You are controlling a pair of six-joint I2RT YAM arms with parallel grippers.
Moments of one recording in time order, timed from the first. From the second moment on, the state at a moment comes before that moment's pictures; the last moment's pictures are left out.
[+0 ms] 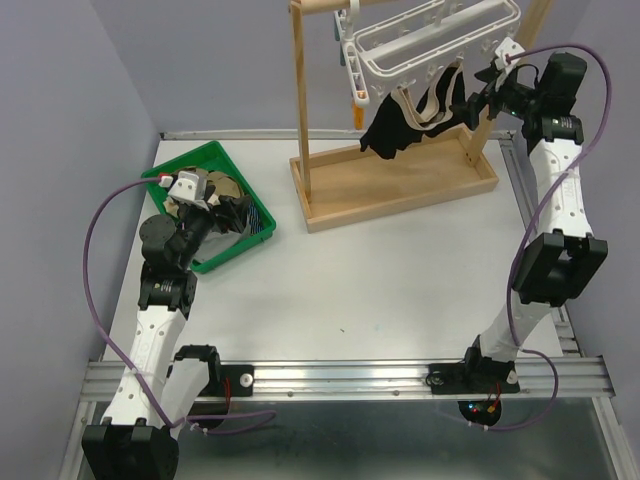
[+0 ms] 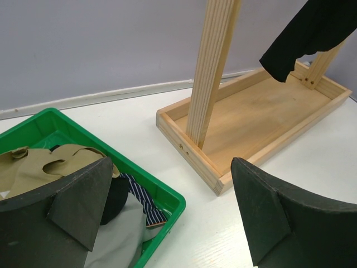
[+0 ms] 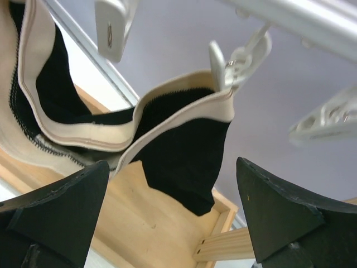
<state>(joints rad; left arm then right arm) -0.04 0.76 0.64 0.18 0.36 -0.12 -0.18 1.81 1.95 -0.33 -0.91 -0.56</state>
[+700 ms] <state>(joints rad) -0.04 0.76 0.64 0.19 0.36 -0.12 -0.18 1.92 2.10 -0.14 -1.01 -0.40</state>
